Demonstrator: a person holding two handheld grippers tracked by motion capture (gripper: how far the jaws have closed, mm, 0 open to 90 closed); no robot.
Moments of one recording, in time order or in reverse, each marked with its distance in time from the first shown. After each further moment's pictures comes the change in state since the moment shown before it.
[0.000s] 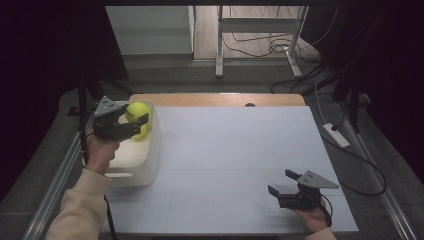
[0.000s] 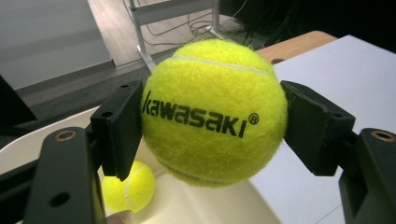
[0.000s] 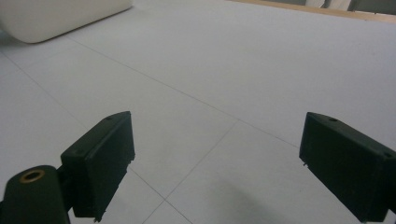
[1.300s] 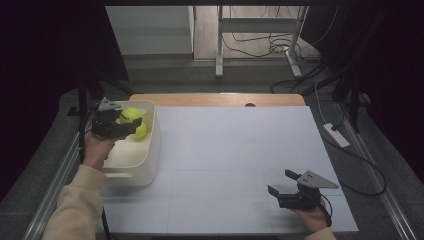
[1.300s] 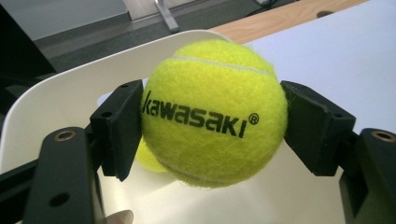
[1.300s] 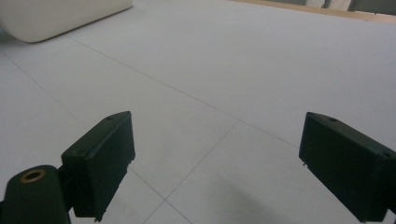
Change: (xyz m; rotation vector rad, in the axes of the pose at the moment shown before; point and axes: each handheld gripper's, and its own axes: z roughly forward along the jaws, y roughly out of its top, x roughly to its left) left arm 0.030 -0.015 0.025 0.191 0.068 -0.032; right arm 0.000 0.000 0.001 0.000 0.001 -0.003
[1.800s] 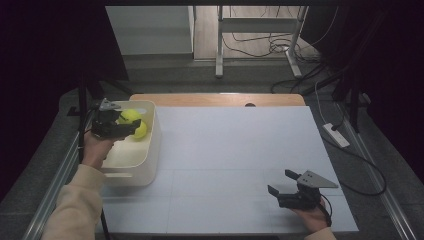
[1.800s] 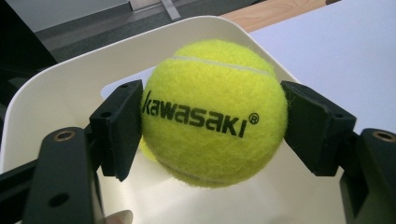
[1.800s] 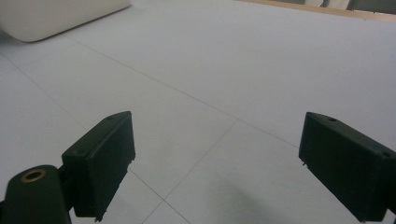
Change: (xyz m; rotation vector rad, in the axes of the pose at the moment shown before) left arm 0.003 -0.001 0.002 0.027 0.006 0.000; right arm 0.000 0.000 0.001 0.002 -0.003 0.003
